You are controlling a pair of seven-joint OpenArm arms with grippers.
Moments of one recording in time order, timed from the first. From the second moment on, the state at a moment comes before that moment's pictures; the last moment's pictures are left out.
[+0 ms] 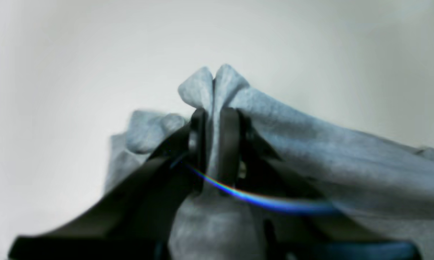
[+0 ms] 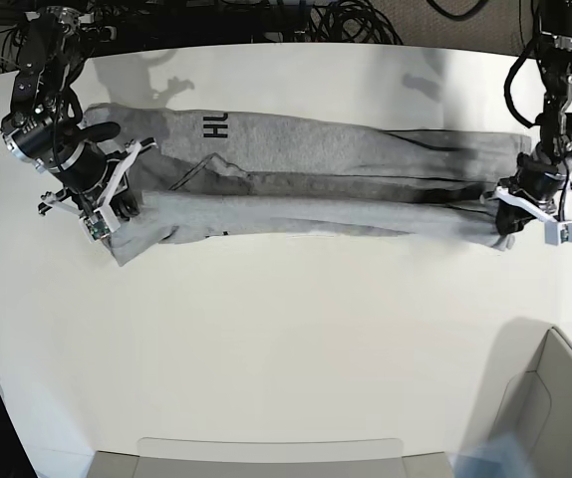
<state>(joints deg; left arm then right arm) 12.8 -37.6 -7.7 90.0 -52.1 -3.0 30.5 -10.0 17.2 12.9 117.7 23.2 31.2 -62.6</state>
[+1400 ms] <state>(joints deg) 21.5 -34.6 -10.0 94.9 -27.4 1.9 32.3 -21.6 17.7 12.9 118.1 23.0 31.2 -62.5</state>
